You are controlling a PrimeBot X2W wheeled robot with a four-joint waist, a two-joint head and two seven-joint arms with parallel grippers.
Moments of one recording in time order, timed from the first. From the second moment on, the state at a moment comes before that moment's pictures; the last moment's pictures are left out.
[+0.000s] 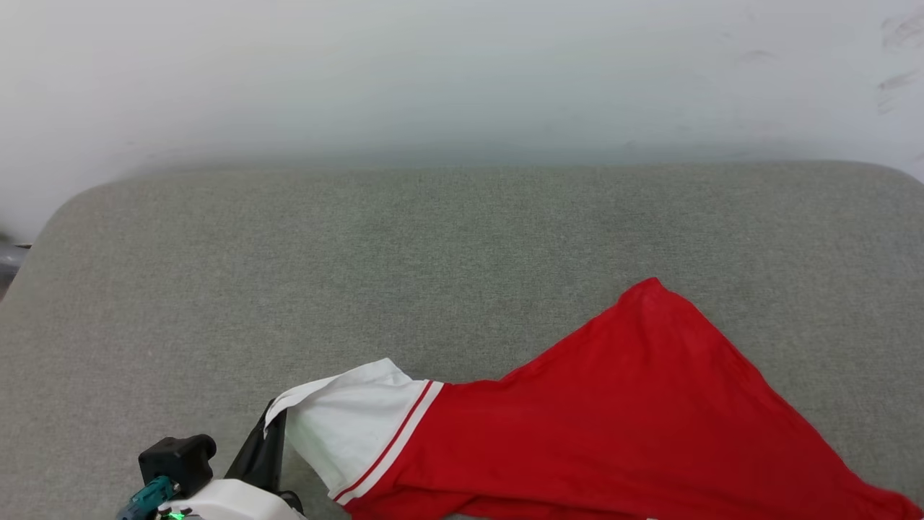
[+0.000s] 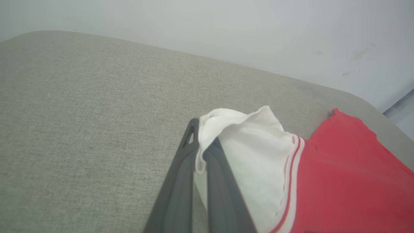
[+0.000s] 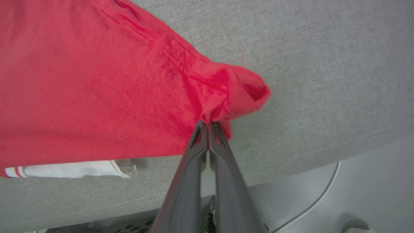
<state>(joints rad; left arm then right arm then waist) 0.04 0.26 -0.19 0.16 -0.54 -0.02 -0.16 0.13 -0.14 -0.42 0.04 0.31 0.13 0.74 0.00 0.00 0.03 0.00</state>
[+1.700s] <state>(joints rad) -0.26 0.18 -0.31 0.22 -0.52 -0.09 -0.24 -0.55 -0.40 0.03 0.49 0.43 0.13 0.93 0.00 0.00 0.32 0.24</state>
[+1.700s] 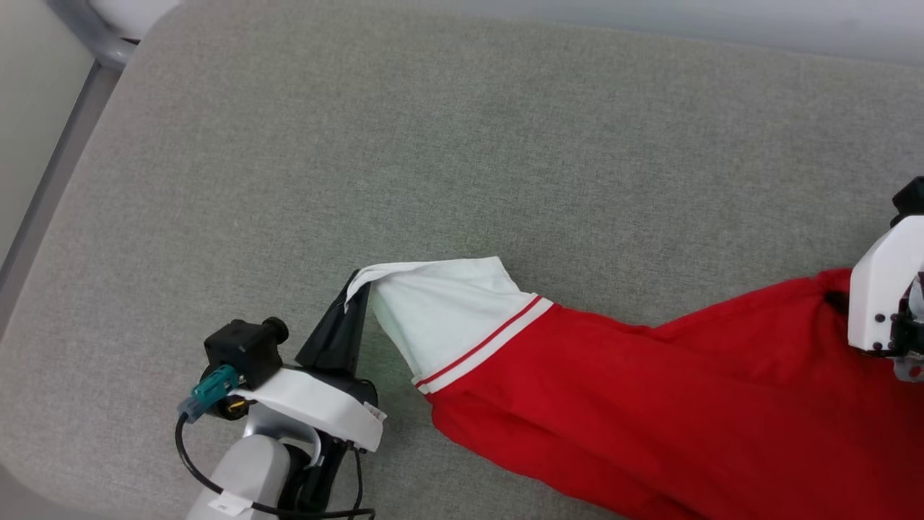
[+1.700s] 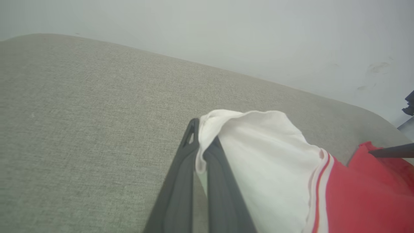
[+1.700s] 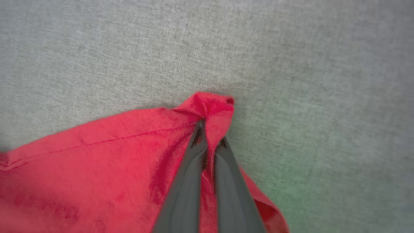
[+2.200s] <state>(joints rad) -0.45 0.29 -0.24 0.29 -0.55 -0.10 -0.17 -0.64 -0.34 -0.05 0.51 0.31 0.13 0.57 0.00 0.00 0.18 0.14</state>
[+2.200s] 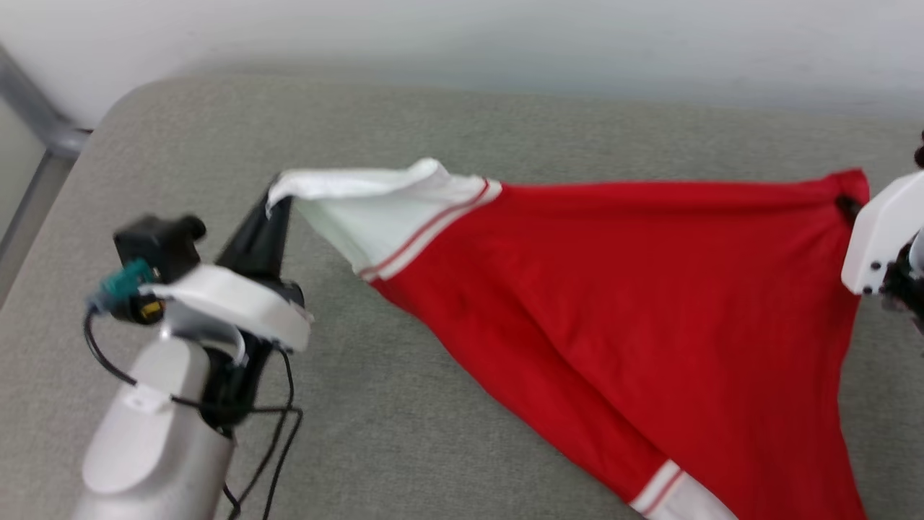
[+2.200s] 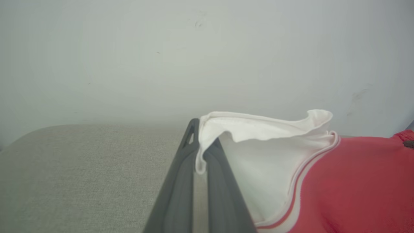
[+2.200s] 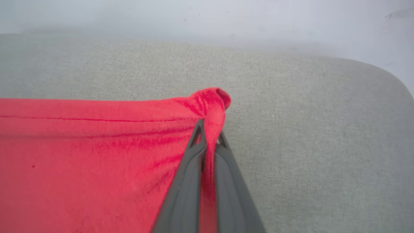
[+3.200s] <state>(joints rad) -1.46 0.46 -0.17 0.80 -0.54 -0.13 -0.18 -1.39 -0.23 -0.14 0.68 0.03 0.13 0.12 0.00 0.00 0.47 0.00</state>
